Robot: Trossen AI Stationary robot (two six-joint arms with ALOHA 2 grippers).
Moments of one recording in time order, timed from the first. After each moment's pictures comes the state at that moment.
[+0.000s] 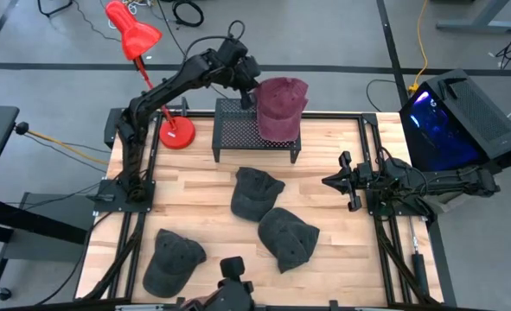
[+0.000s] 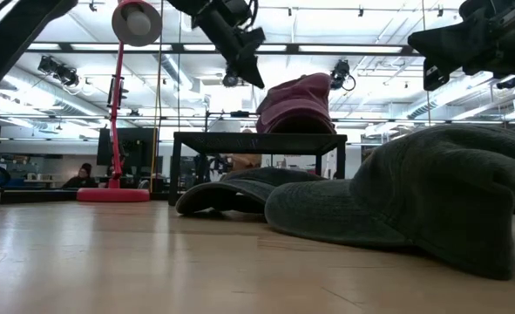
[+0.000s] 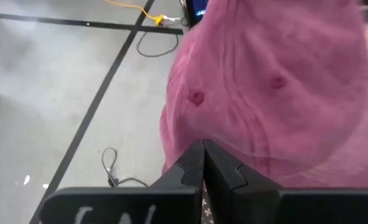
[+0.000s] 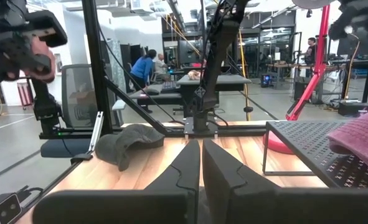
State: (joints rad) left arm 0.64 1.96 2.09 -0.82 0.10 0.37; right arm -0.01 0.33 0.10 0.35 -0.09 0.04
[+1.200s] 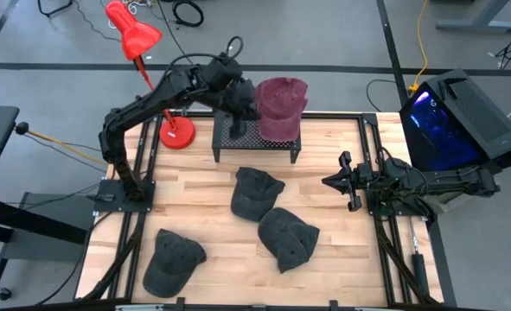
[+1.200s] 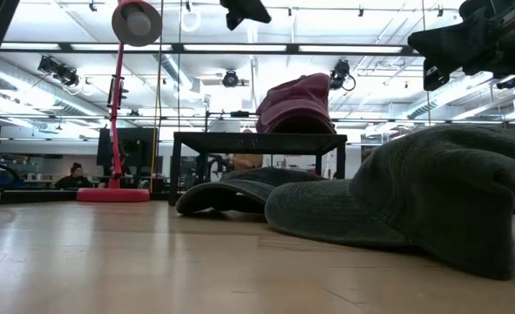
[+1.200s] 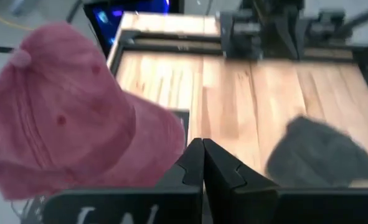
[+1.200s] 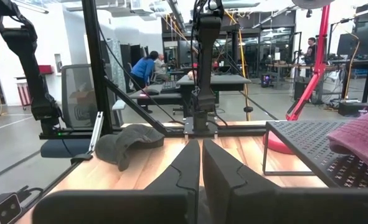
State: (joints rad) left arm 0.39 1.76 2.08 -0.98 0.24 0.20; right arm 0.00 0.33 0.10 0.35 -0.09 0.04
